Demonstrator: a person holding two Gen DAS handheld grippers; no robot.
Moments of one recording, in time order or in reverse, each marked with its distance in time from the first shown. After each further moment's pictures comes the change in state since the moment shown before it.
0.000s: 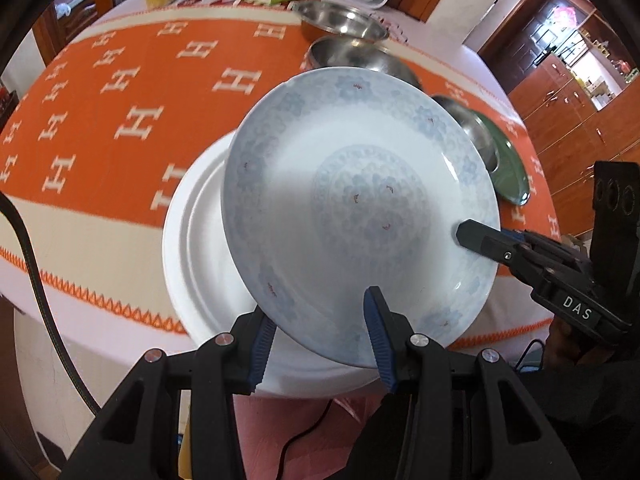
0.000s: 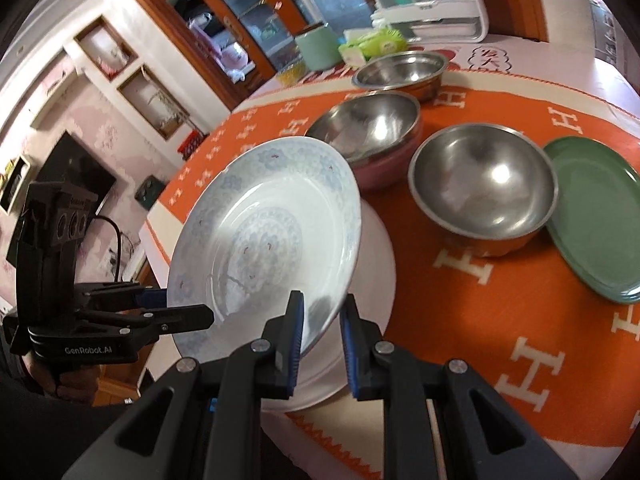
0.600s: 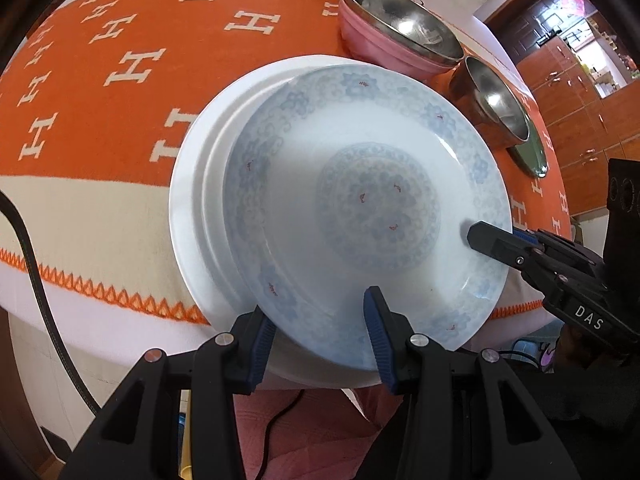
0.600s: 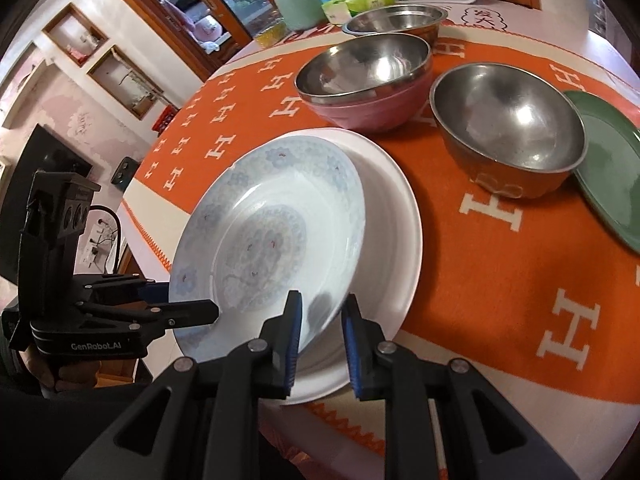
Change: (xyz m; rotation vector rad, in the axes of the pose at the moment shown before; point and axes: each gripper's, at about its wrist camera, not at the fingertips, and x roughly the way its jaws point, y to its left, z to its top) left arm 0.038 0.038 -0.004 0.005 0.131 -0.045; right arm 0.029 0.017 -0.014 0.083 0.095 -0.081
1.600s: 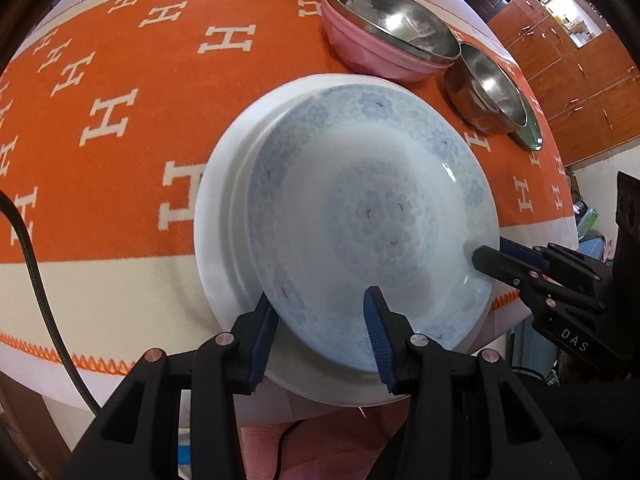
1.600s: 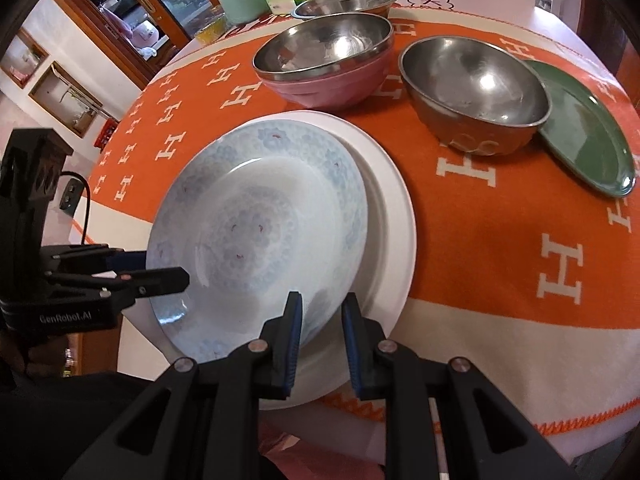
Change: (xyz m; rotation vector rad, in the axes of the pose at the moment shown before) left arm 0.000 0.017 0.045 0.179 0.063 -0.004; right arm 0.010 0.023 -0.009 0.125 0.012 -0.201
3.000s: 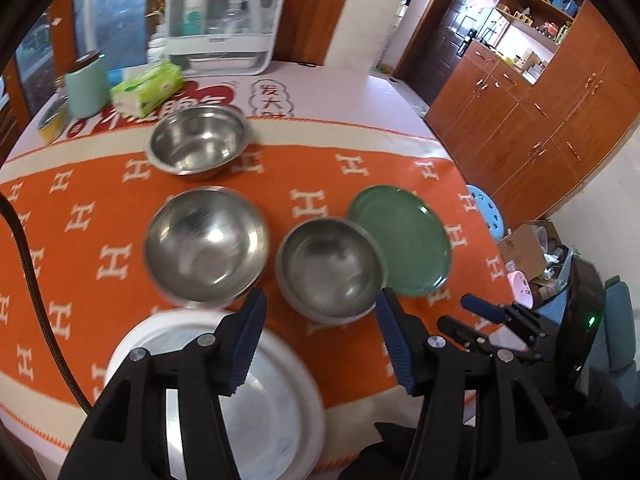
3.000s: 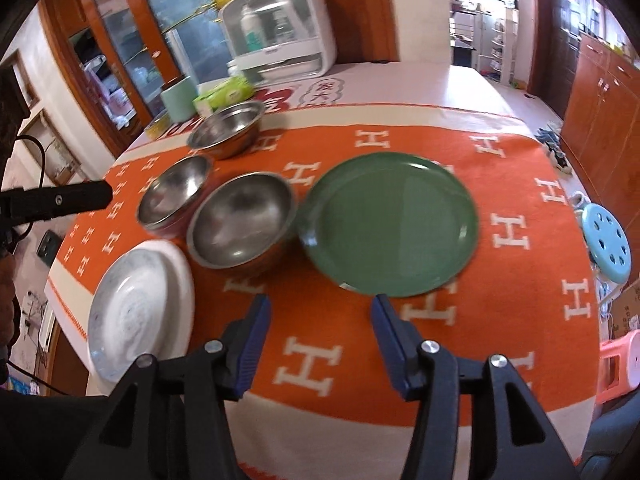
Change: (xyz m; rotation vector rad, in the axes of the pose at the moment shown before) left arm -0.062 -0.178 0.112 0.103 -0.335 -0.035; right arm -0.093 -0.171 0.033 0.050 -0.266 -0.102
